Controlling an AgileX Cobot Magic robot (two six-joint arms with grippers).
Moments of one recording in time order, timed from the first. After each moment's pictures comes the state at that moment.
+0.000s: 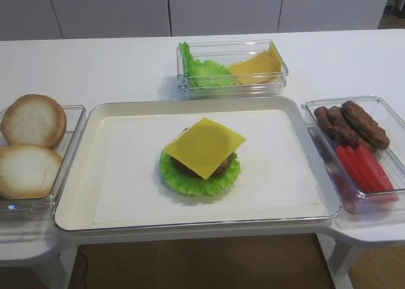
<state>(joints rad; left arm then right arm) 0.30 1.18 -0.80 -0.30 0.94 0.07 0.08 -0.02 -0.47 0.07 1.15 -0.06</state>
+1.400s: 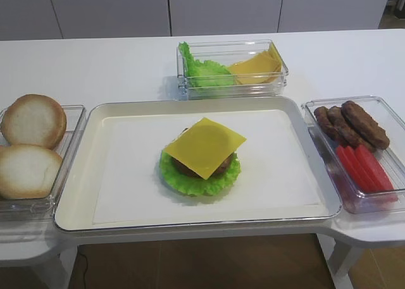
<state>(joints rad) 0.30 1.31 -0.81 -0.36 0.90 0.28 0.08 -0.02 -0.47 0.07 1.15 -0.06</state>
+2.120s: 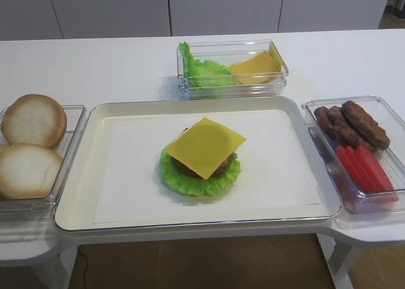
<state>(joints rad) 0.30 1.31 -0.81 -0.36 0.90 0.33 0.08 -0.02 -0.47 0.07 1.15 -0.06</state>
